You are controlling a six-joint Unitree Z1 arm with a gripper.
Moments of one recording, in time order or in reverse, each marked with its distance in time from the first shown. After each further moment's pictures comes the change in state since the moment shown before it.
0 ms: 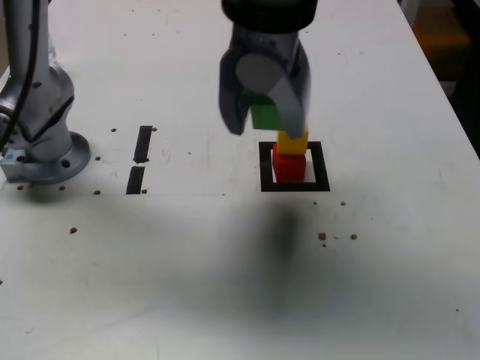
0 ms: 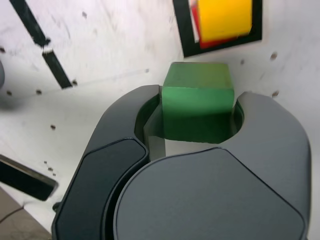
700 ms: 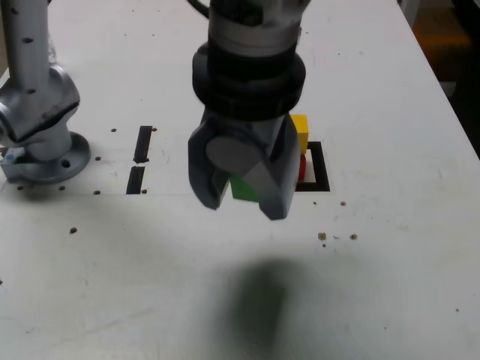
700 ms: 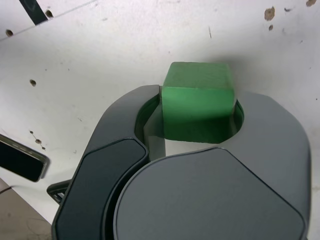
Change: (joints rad) arm -0.322 0.071 -0.054 0.007 -0.019 -0.243
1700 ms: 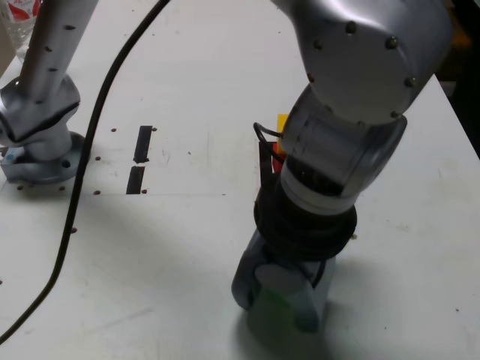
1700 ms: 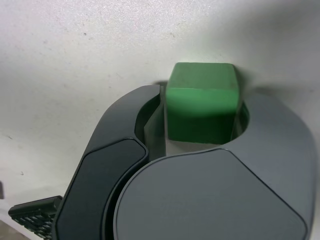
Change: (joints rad) arm -0.035 0.299 -0.047 -0.178 -0.082 0.067
